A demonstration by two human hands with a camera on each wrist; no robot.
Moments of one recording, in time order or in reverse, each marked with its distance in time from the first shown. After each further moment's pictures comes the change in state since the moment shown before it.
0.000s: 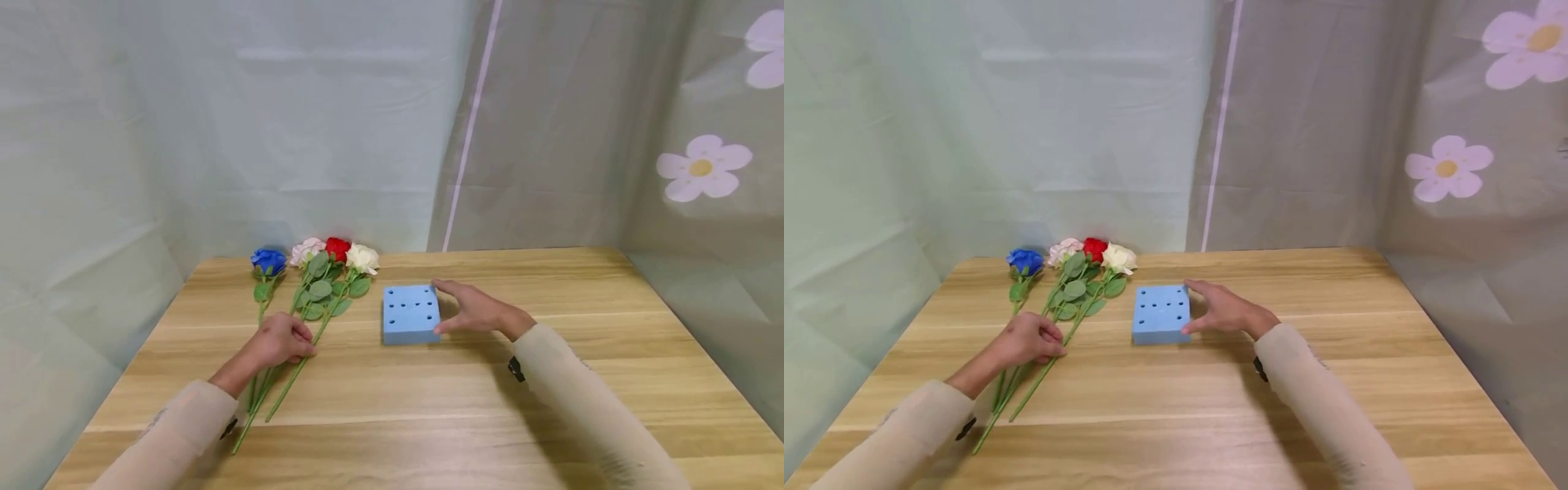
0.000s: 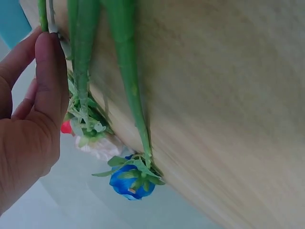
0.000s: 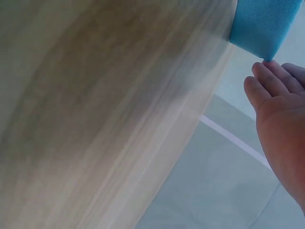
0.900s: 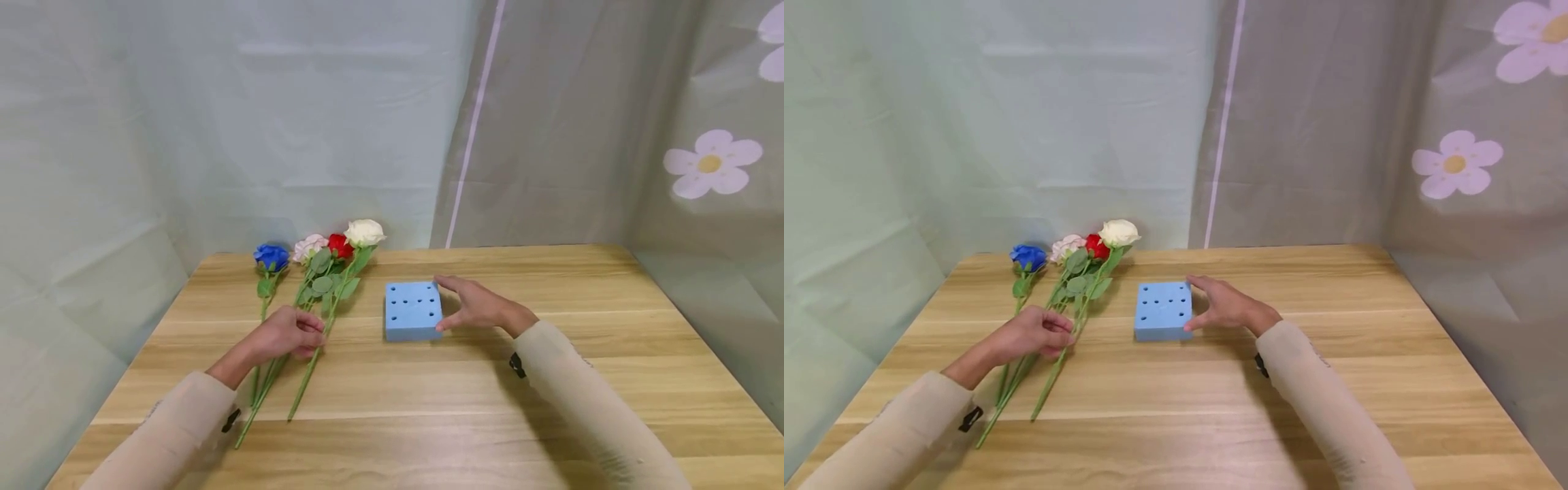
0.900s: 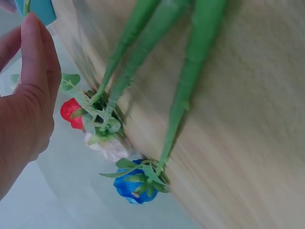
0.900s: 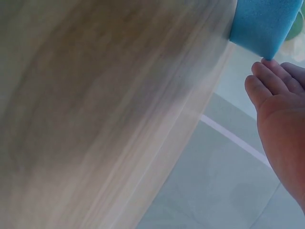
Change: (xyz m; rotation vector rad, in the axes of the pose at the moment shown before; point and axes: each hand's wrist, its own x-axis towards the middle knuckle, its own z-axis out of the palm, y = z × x) left_hand -0.003 0.014 -0.003 -0.303 -0.173 -0.005; right_hand 0.002 0.002 0.000 0.014 0.004 0.017
